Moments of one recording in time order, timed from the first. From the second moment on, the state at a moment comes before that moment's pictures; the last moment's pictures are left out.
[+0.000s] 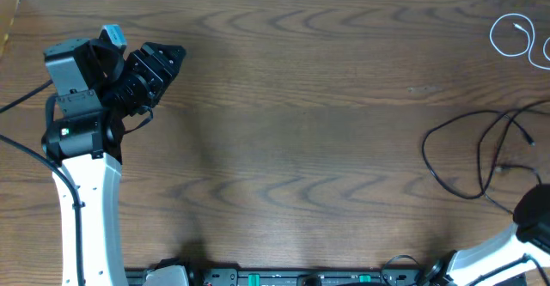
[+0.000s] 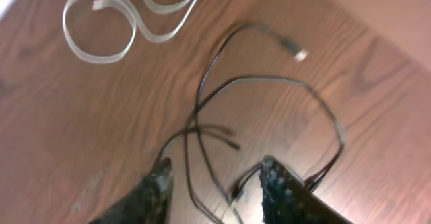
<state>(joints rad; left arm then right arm) 0.22 1.27 1.24 -0.61 0.62 -0.72 -0.60 1.90 2.14 -1.30 0.13 0.31</state>
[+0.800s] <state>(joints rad) 0.15 1.29 1.24 -0.90 0.35 -0.36 -0.07 1.92 2.14 -1.43 -0.45 -0.26</state>
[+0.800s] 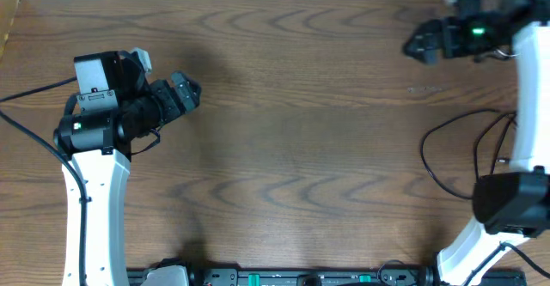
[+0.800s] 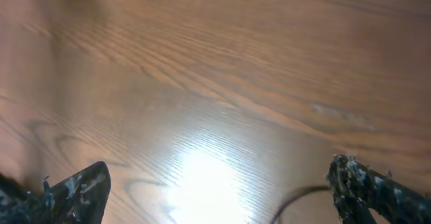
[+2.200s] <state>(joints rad) 0.15 1.29 1.24 -0.90 0.30 -0.35 0.18 0.87 0.98 -0.57 0.01 0.10</state>
